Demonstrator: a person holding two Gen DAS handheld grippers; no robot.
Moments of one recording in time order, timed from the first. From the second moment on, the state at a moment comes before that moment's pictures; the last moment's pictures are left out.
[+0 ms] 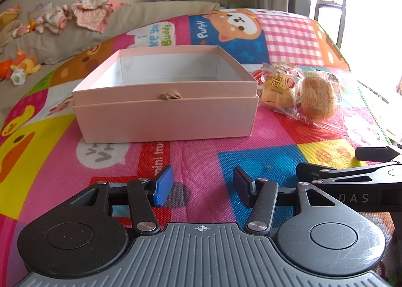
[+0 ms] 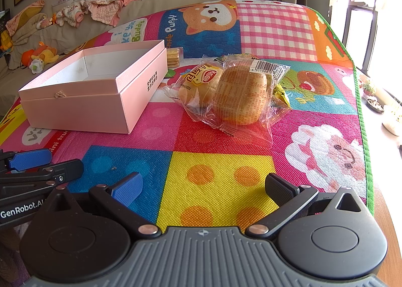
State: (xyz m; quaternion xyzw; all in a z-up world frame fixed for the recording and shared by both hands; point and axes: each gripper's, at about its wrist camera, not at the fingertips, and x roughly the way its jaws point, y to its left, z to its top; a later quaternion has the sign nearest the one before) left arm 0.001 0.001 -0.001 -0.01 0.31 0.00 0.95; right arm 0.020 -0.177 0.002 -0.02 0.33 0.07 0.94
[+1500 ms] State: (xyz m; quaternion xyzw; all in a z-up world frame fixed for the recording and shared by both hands) left arm -0.007 0.020 0.034 -0.03 0.29 0.00 0.96; right arm 0.028 -0.190 0.030 0.00 0.39 0.11 0.91
